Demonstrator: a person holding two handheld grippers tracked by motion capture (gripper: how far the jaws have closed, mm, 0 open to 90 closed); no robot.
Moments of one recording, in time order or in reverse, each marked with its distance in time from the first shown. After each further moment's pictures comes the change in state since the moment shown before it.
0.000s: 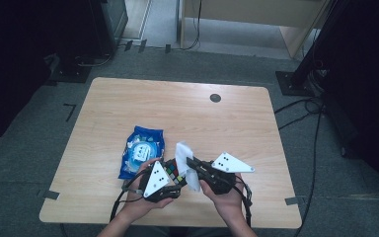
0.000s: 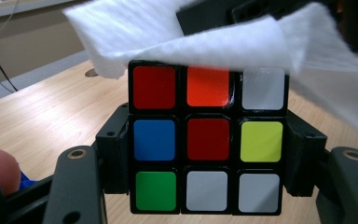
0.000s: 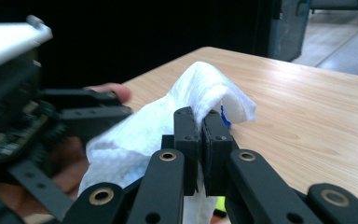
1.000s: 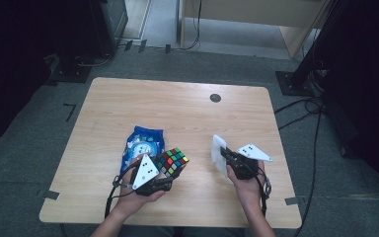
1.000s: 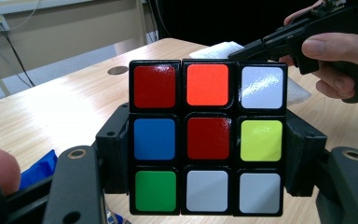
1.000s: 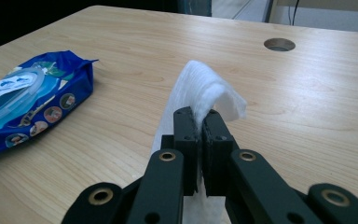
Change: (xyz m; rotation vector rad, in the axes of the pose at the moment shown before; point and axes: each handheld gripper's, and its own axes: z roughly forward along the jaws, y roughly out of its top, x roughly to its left) left arm 0.023 -0.001 -0.010 -0.022 0.046 -0.060; right arm -0.091 -0.035 -0.014 0.111 -0.337 0.079
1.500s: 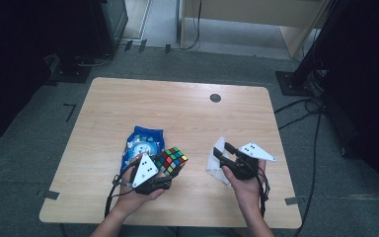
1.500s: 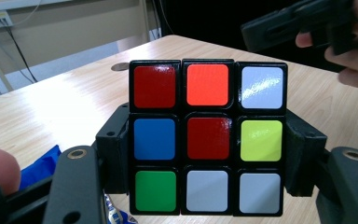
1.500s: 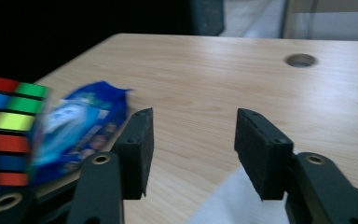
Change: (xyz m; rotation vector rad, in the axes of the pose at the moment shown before) left arm 0.003 -0.002 0.002 0.010 0.010 -0.009; right arm 0.019 0.019 -0.014 -0.057 0.079 0.081
